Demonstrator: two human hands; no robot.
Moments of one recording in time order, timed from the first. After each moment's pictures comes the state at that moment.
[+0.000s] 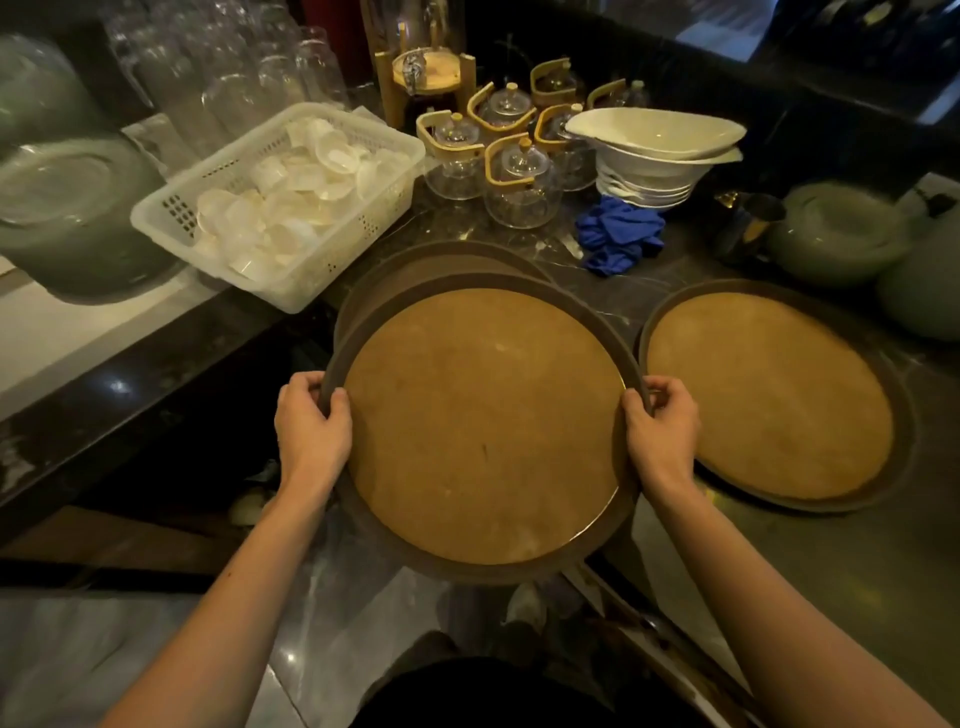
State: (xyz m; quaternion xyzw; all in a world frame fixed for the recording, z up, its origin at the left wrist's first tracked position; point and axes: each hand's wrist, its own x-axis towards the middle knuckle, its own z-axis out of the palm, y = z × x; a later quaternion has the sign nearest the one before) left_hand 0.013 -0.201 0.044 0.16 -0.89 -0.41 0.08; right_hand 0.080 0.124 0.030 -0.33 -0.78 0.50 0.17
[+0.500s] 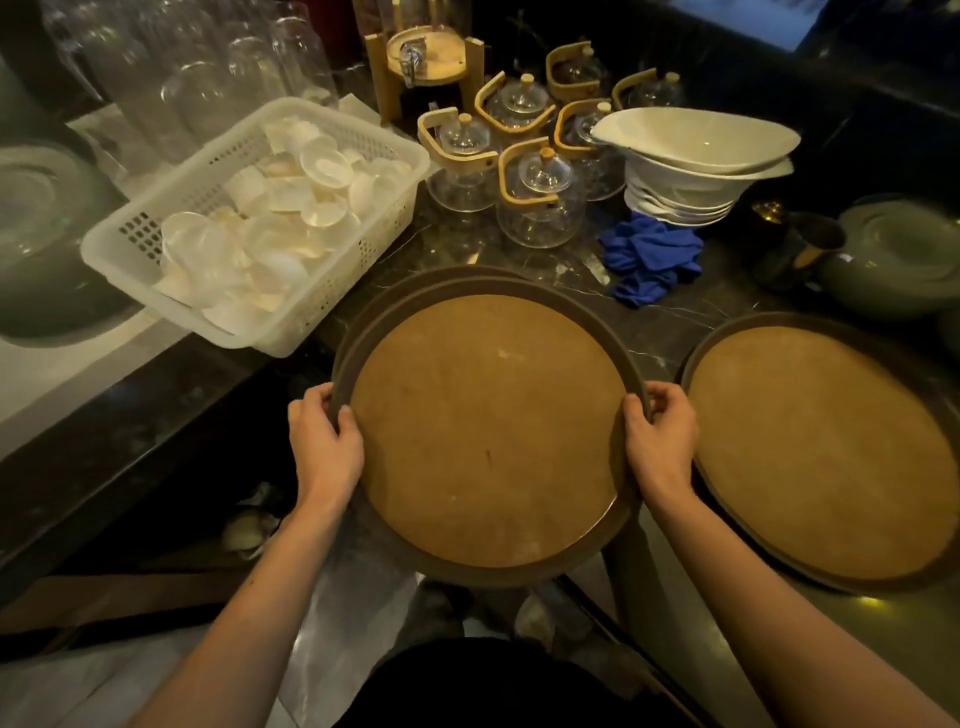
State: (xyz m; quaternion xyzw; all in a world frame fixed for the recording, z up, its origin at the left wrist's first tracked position) left_hand -0.085 -0.202 0.006 0.16 -0.90 -0.40 0.05; right_hand -0.020 0.119 0.004 -0.37 -0.79 0.47 0.14
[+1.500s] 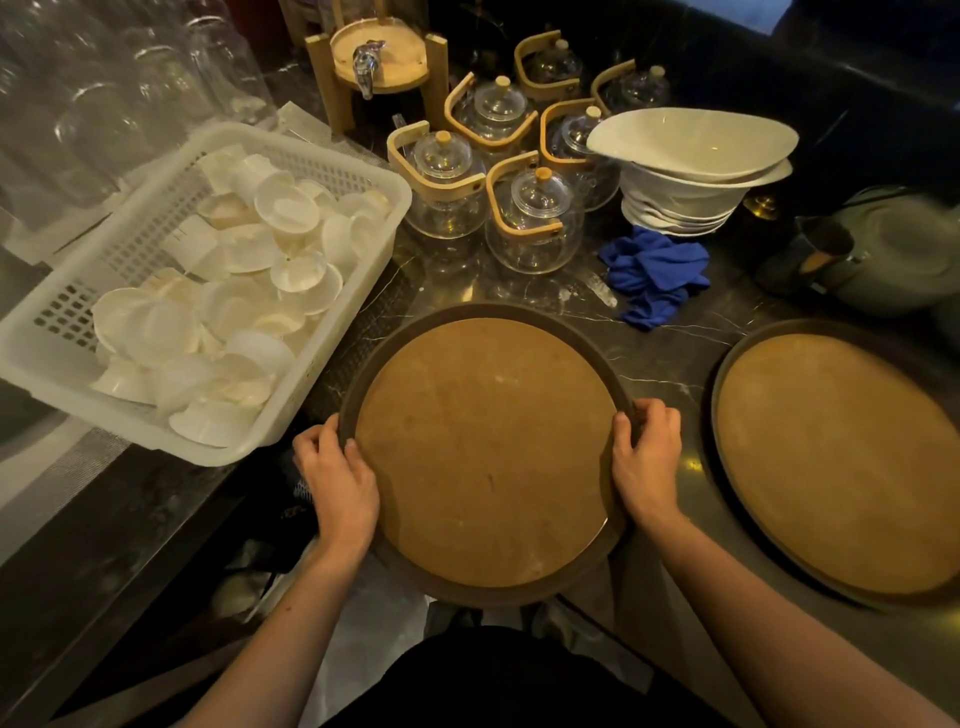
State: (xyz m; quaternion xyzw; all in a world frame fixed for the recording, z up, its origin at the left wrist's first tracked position) left_hand -0.168 -0.211 -0.038 0.08 -0.92 -0.38 0.03; right_hand -0.077 0.089 -0.035 -0.38 -0.84 0.38 0.13
